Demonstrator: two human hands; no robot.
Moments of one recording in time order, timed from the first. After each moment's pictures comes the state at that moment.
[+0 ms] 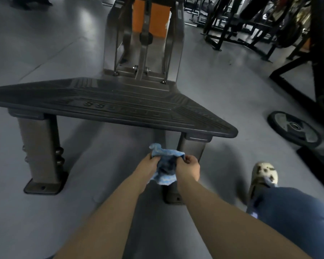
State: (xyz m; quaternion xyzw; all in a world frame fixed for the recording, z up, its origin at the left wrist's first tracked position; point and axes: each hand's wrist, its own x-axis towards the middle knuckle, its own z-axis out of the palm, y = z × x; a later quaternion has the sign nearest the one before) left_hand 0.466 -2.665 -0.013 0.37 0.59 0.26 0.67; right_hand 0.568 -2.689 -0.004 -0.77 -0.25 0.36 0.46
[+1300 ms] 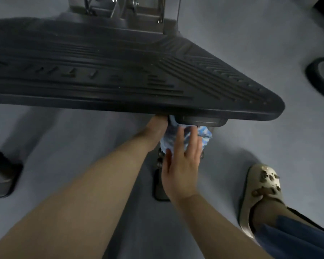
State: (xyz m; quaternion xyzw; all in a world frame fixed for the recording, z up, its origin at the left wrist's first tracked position) left_hand 0.577 -2.526 -0.073 0.42 0.58 0.30 0.63; right_hand 0.635 -2.622 -0.132 -0.70 -0.63 -0.03 0.34
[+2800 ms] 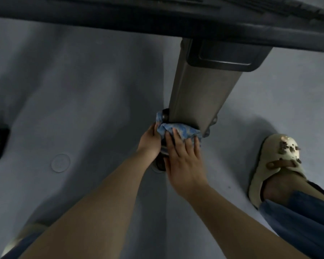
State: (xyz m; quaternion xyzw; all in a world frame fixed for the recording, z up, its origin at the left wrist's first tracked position) left_hand 0.564 -2.601 -0.201 0.37 0.66 0.26 0.60; right_hand 0.665 -2.671 -0.231 -0.63 -0.77 -0.05 0.06
